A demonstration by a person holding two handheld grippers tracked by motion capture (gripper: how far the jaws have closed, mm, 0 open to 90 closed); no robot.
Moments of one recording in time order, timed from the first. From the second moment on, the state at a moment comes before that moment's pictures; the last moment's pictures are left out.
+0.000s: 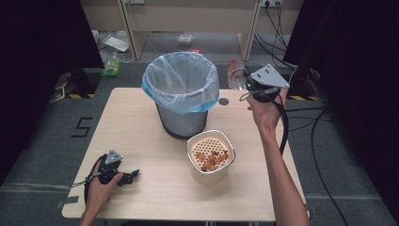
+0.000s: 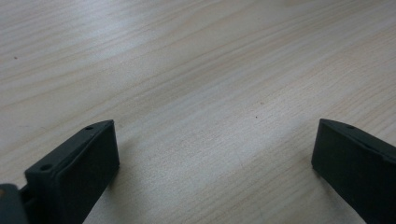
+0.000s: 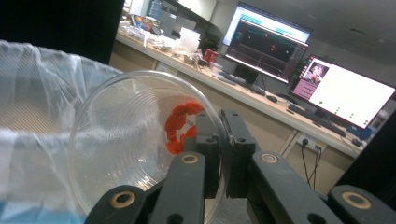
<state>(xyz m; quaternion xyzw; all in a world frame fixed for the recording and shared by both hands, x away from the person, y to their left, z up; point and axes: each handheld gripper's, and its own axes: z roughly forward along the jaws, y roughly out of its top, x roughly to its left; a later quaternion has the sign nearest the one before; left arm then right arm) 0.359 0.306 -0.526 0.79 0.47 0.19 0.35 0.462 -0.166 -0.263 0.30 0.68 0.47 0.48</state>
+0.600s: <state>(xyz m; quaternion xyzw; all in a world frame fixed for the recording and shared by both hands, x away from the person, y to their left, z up) 0.359 0.305 -0.526 0.79 0.47 0.20 0.34 0.486 -0.096 -0.238 0.26 0.70 0.49 0.44</state>
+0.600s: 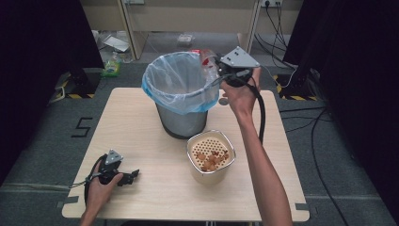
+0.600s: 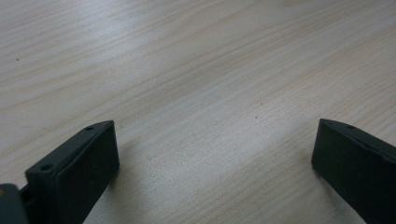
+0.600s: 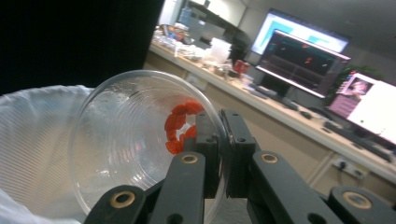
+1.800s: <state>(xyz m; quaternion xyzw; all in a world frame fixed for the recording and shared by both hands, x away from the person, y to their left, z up) 0.358 0.306 -0.526 0.79 0.47 0.19 0.35 0.487 -0.154 -0.267 0.36 0.71 0.46 0.39</state>
